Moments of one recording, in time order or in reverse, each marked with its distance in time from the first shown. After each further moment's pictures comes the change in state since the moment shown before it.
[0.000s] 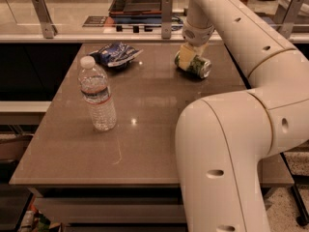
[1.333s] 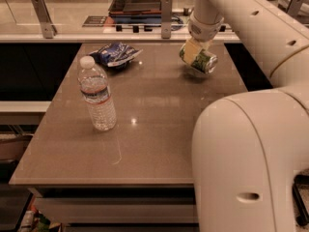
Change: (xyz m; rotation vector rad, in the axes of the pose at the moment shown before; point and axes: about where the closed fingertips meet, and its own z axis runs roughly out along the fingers) arm 0.010 -0.011 -0.029 0.082 -0.073 0.044
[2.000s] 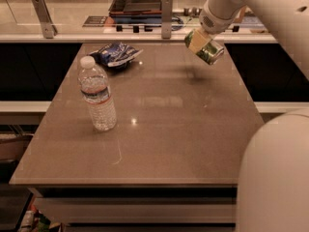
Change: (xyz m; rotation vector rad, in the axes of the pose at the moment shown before) arm -0.002 -0.009 -0.047 0.077 -0.213 0.007
